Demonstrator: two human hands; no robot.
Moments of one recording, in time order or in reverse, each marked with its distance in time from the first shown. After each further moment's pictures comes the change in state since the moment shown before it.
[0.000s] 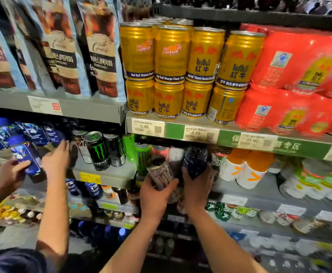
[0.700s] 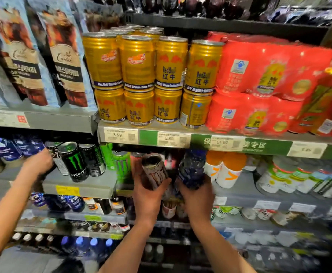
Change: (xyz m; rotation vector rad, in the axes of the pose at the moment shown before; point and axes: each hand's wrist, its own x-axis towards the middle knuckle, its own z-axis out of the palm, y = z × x) left_hand 0.003 0.004 0.042 -0.064 0.016 0.103; right_hand 0.004 0.010 -0.071 0.123 0.011 -0.056
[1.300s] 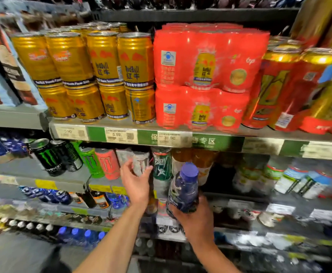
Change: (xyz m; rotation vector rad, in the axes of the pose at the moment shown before) left_hand -0.001 -0.020 0.104 0.231 0.291 0.071; right_hand 0.012 0.067 -0.117 0.065 -0.266 -0.022
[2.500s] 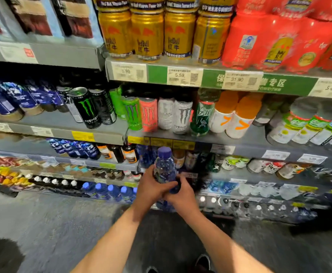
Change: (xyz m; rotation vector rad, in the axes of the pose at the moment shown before) left_hand -0.038 -0.094 -0.173 0.227 -0.661 -0.200; right_hand -0.111 0.018 0.144 -0.016 -0.414 0.290
